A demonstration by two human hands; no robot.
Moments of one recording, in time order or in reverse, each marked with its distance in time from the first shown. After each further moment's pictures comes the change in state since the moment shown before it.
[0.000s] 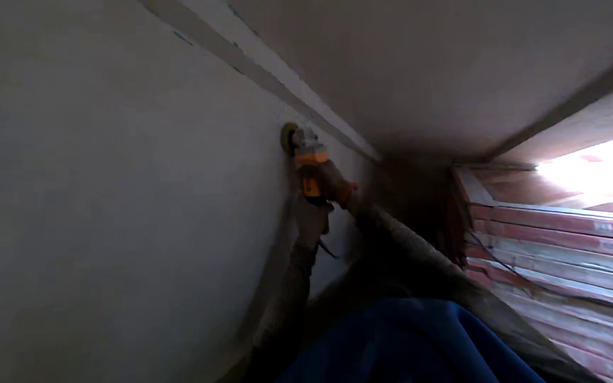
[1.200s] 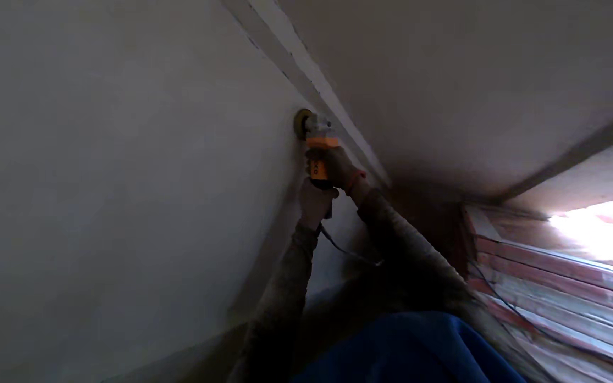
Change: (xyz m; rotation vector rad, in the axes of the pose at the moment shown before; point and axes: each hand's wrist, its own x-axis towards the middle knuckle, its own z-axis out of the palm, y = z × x) left_hand 0.005 0.023 -0.024 -0.105 0.122 0.125; right_hand -0.038 -0.061 0.020 -0.126 -0.064 -0.100
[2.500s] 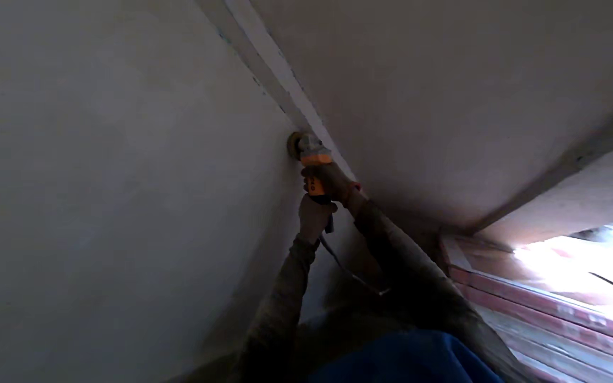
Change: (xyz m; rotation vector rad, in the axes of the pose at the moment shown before) left_hand 0.017 0.023 0.030 -0.161 -0.026 0.032; right_hand 0.042 -0.030 -0.023 -0.015 -0.076 -0.049
